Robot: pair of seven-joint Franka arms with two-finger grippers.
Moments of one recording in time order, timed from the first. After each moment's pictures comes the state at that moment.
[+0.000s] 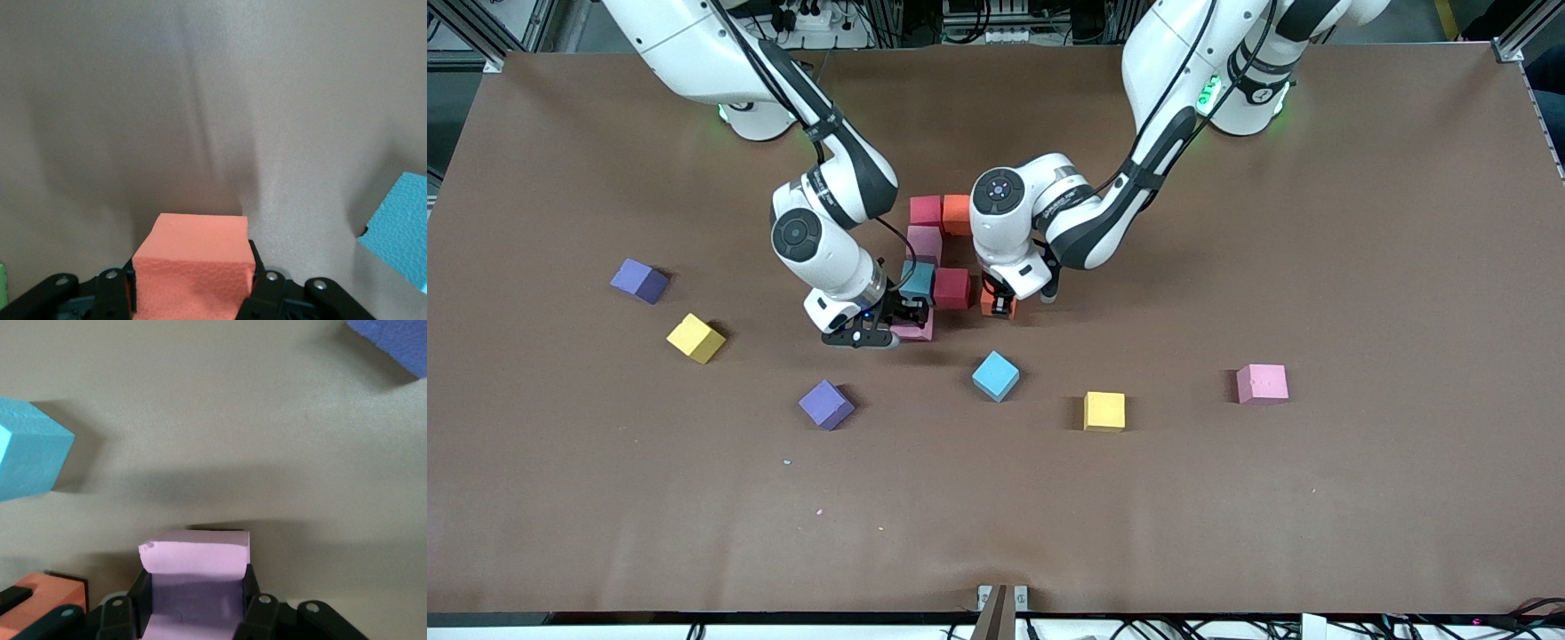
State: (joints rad) left arm -0.66 0.73 -0.24 -1.64 0.27 2.35 -2.46; right arm 0.32 0.45 0.24 -2.06 0.18 2.62 0.48
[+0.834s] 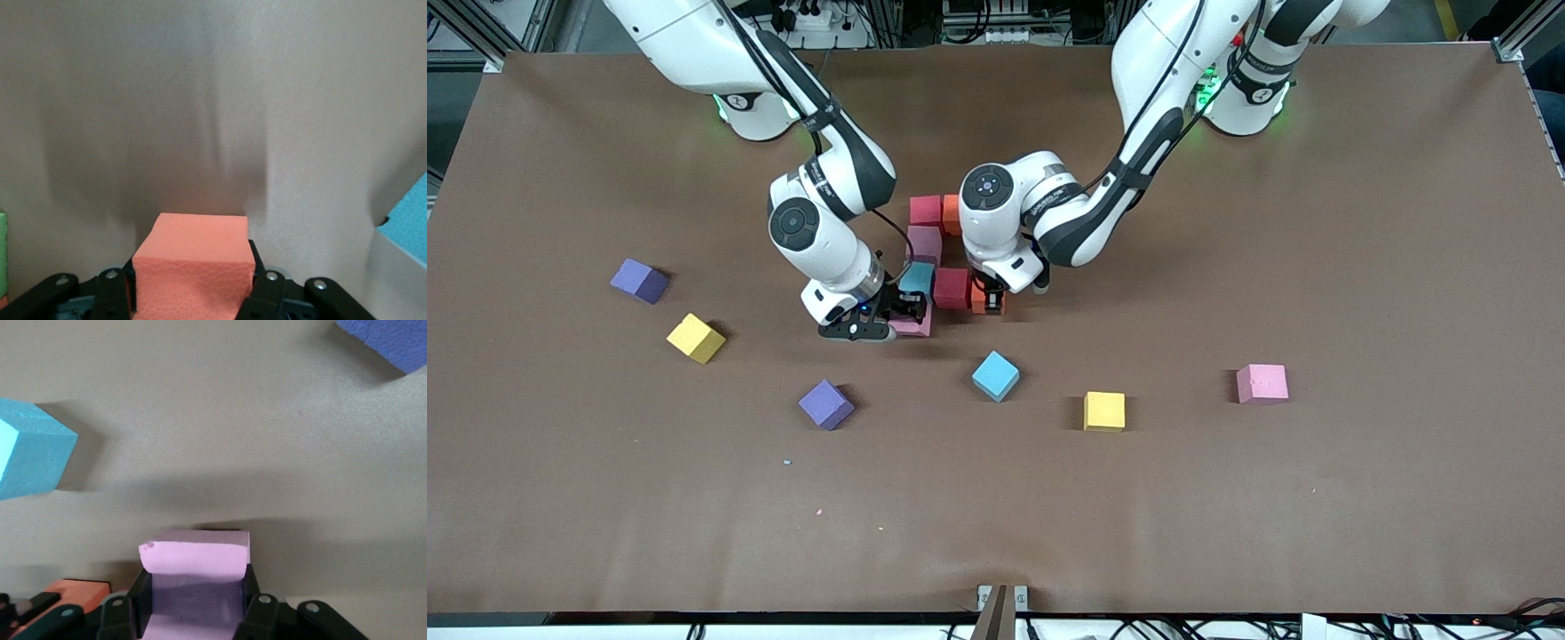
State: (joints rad) left arm -0.69 0.76 -0.24 -1.61 0.26 2.36 -2.59; right arm 0.33 0.43 0.24 -2.09 0.18 2.65 0.51
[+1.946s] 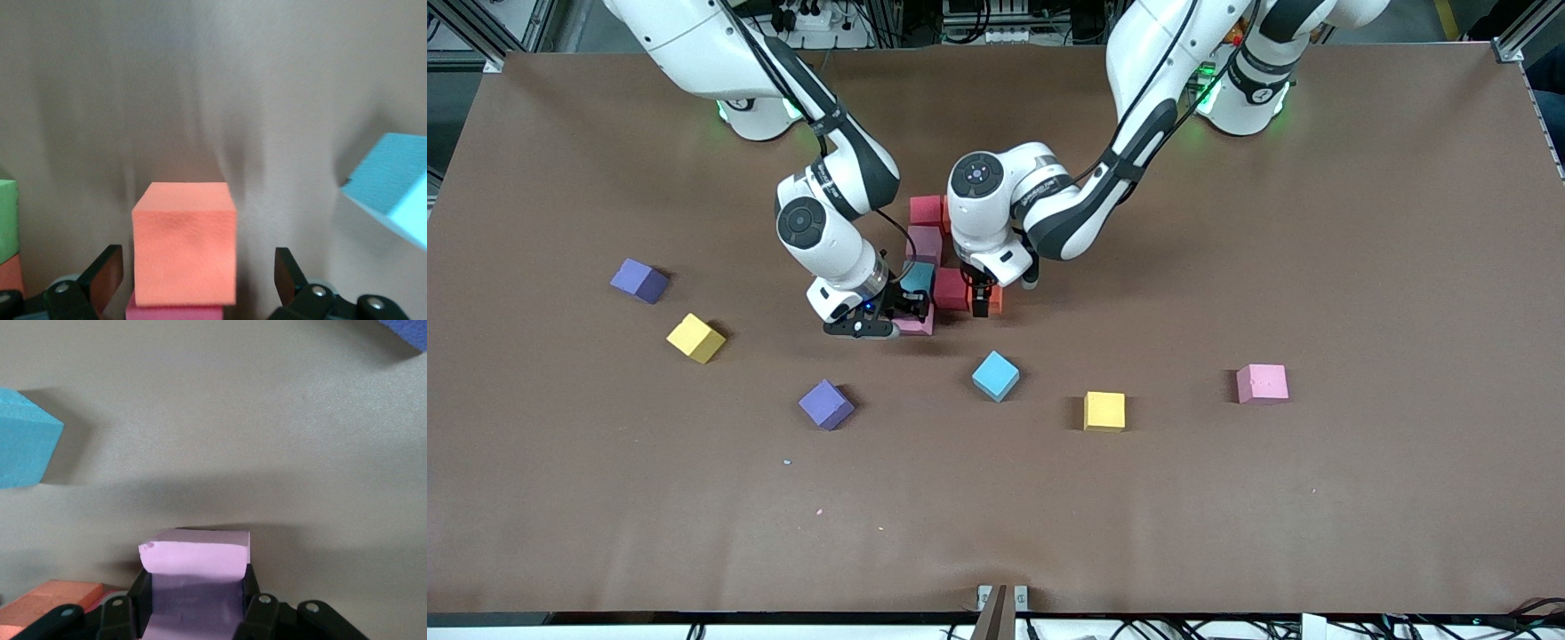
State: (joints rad) left arm -0.70 0.71 -0.24 -1.57 0.26 2.31 -2.59; right arm 0.34 0.45 0.24 -2.12 0.18 2.70 0.51
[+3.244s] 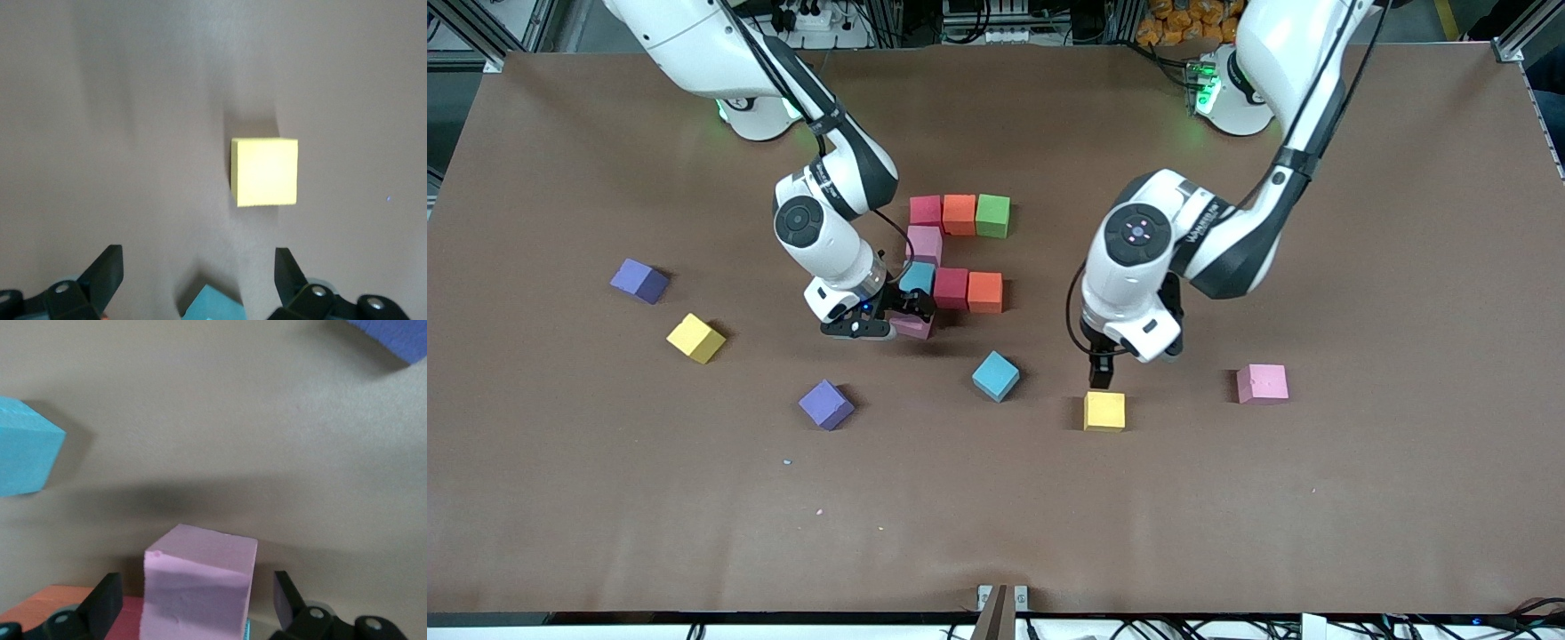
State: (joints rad) left arm -0.37 0.55 -0.23 -1.57 0.20 2.17 -2.18; right arm 0.35 0.44 0.22 -2.11 0.18 2.69 0.51
